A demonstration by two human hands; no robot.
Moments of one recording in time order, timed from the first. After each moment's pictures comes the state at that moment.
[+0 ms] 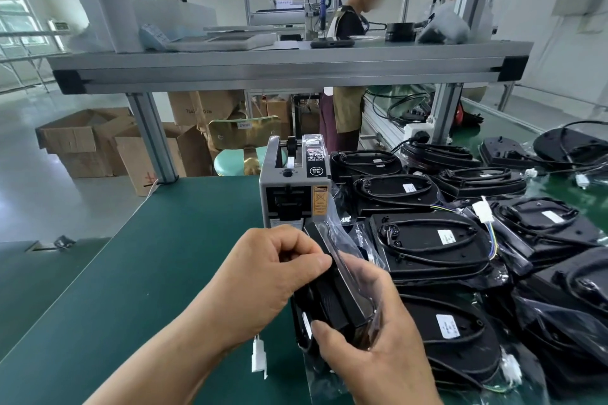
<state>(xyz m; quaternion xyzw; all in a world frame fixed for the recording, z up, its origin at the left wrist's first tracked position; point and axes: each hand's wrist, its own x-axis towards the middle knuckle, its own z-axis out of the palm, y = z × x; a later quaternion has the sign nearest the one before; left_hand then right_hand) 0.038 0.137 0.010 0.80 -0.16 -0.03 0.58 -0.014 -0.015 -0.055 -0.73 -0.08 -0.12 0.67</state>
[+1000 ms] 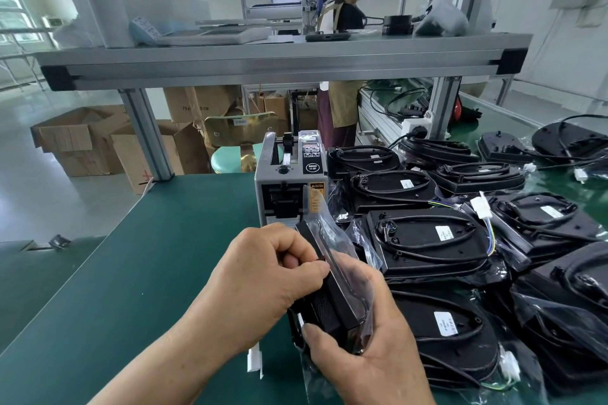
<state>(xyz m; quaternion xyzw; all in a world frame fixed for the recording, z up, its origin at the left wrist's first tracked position) 0.038 0.132 0.004 0.85 -0.14 0.04 0.51 -0.014 -0.014 -0.057 -0.74 -0.09 -0.13 0.66</state>
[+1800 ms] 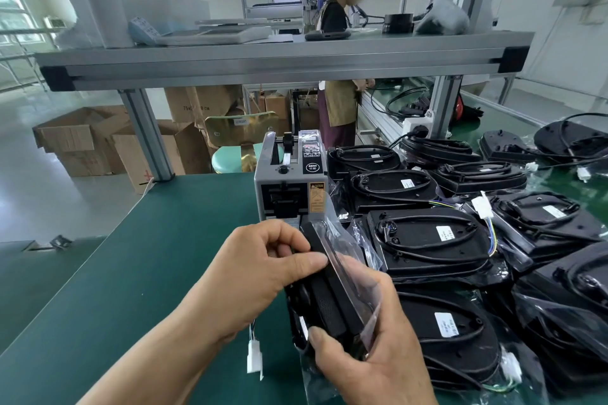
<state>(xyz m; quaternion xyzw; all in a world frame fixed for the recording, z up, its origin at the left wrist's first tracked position) 0.052 0.135 0.000 0.80 -0.09 -0.03 0.59 -0.014 -0.016 -0.062 -0.73 -0.09 -0.16 0.66</state>
